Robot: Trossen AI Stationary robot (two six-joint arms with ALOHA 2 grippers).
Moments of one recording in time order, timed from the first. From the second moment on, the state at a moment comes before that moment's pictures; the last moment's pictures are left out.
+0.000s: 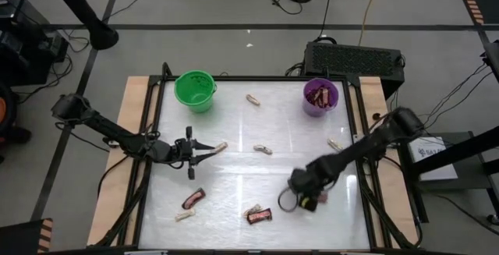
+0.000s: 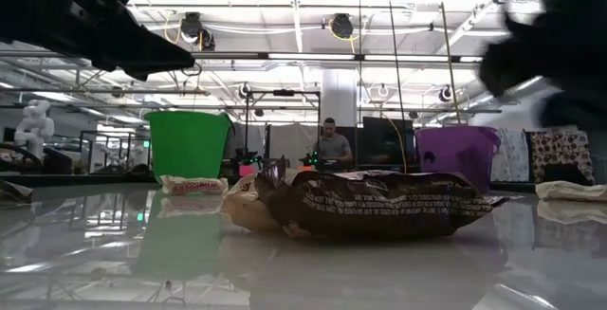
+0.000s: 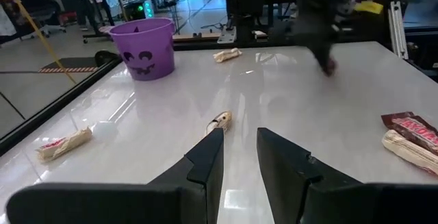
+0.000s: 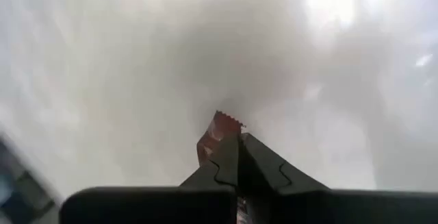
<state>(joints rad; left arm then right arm) -0.38 0.98 0.19 0.59 -0.49 -0.01 0.46 1.64 0.97 -0.77 -0.24 0.92</state>
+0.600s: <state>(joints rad) -0.36 0.98 0.19 0.59 -0.47 -0.01 0.01 1.10 0.97 -0.89 0.87 0.80</state>
